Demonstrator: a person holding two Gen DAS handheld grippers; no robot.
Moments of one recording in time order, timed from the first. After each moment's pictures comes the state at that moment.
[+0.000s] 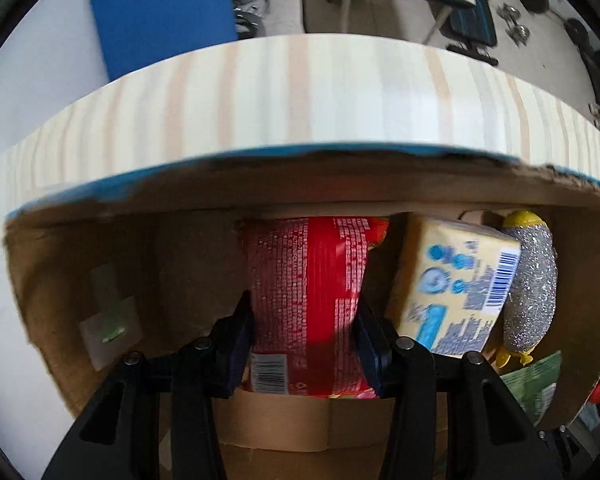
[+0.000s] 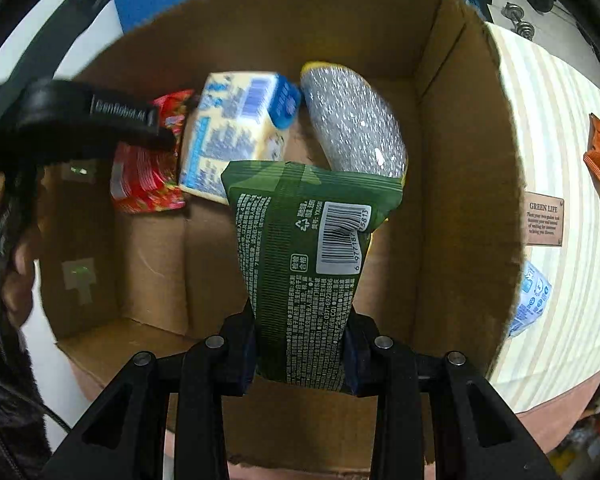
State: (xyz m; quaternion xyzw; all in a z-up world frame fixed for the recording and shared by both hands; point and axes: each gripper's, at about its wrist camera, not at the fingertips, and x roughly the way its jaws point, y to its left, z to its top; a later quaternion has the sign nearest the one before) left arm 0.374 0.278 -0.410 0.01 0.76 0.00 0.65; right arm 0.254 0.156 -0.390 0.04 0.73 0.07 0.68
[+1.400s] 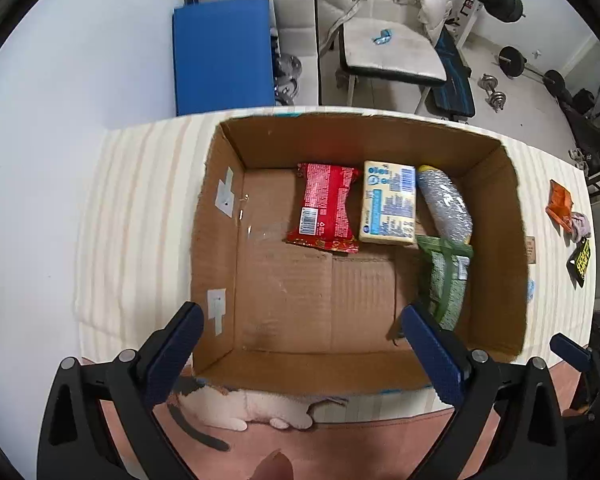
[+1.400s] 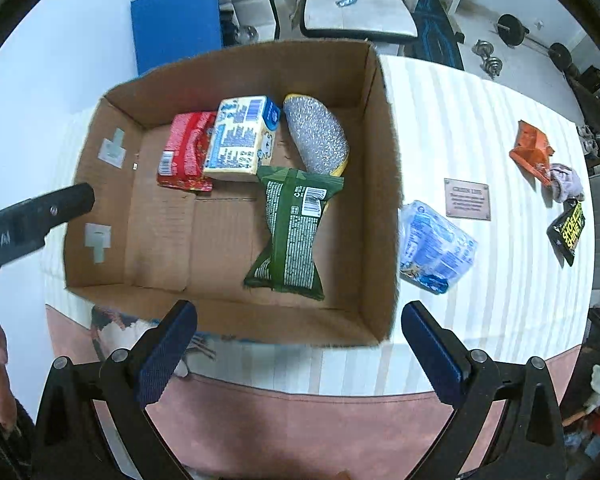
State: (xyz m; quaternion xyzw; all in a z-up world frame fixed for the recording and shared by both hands) left arm 0.220 0.291 -0.250 -0.01 0.63 0.03 0.77; right arm 0.178 0.127 -0.293 0.03 0.66 0.05 0.75
